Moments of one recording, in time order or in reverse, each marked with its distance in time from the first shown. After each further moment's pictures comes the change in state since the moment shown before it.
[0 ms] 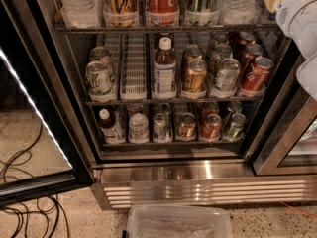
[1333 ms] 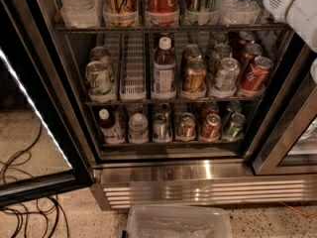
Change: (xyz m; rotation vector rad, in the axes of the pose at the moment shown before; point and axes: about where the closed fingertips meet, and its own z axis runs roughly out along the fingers) arm -0.097 0.088 -0.054 -0.307 -0.184 0.049
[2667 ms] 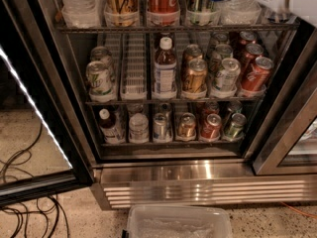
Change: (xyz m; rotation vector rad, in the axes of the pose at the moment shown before) arm -0.057 0.097 -0.031 -0.229 0.070 -0.179
